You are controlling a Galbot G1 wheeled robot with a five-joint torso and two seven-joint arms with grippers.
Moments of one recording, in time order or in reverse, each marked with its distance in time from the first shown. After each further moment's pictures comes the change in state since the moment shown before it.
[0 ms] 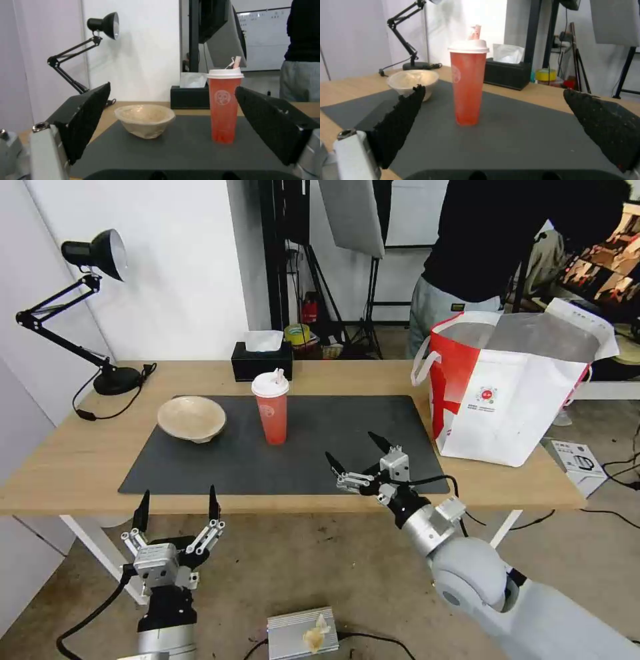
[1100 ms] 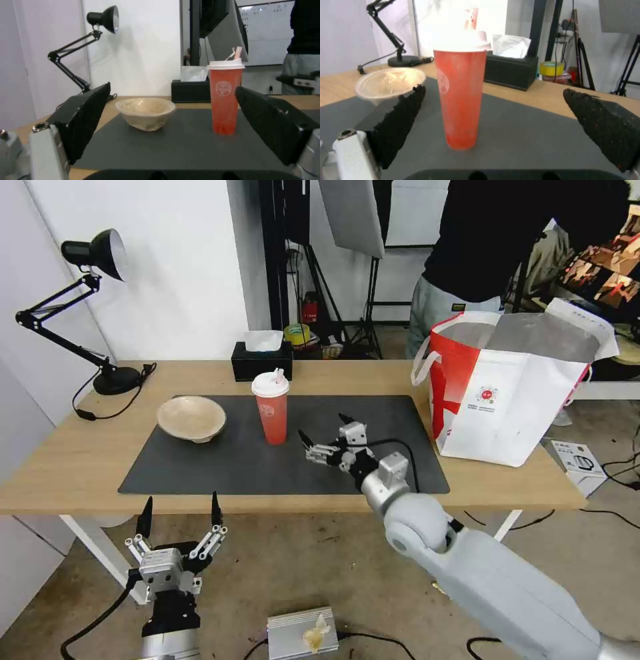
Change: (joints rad) left arm 0.004 -0.013 0.004 0.025 0.019 -0.005 -0.002; right arm 0.338 0.210 -0.179 -0.267 0.052 -0.122 0.052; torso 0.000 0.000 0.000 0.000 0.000
